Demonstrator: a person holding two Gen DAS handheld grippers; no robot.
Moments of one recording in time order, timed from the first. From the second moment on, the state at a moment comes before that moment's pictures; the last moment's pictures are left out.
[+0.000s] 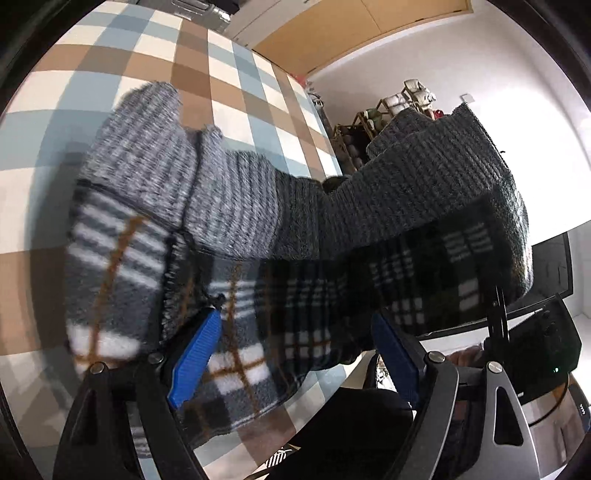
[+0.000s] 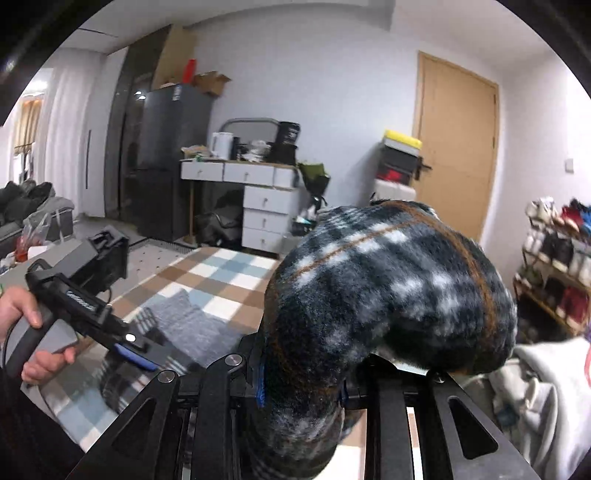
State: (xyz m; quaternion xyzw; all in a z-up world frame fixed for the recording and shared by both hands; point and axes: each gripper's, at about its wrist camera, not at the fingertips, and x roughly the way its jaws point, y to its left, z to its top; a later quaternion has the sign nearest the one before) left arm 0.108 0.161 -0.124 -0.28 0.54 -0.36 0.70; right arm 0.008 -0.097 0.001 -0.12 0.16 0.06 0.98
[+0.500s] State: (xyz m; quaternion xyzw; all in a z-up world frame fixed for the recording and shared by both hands) left arm 0.116 0.227 -0.143 -0.36 0.52 -0.35 0.69; right arm 0.007 -0.040 -0.007 -0.19 0.15 0.07 0.97
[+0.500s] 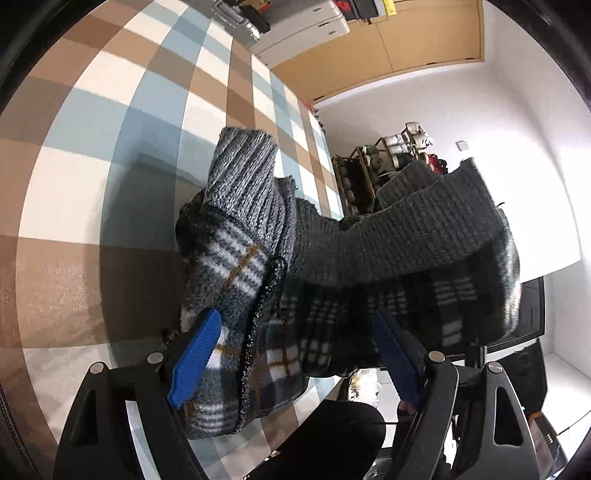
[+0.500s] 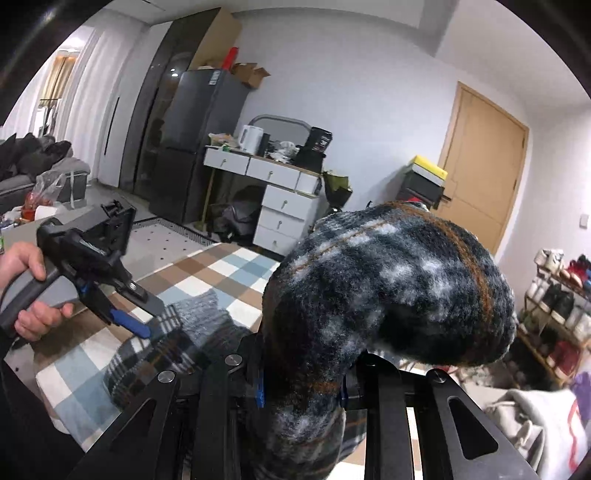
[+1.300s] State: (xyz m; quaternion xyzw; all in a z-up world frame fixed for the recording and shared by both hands) left arm 0.117 0.250 -0.149 -0.43 0.51 -0.35 0.66; right arm 0.009 0.058 -0.090 -0.38 0.22 0.19 0.88
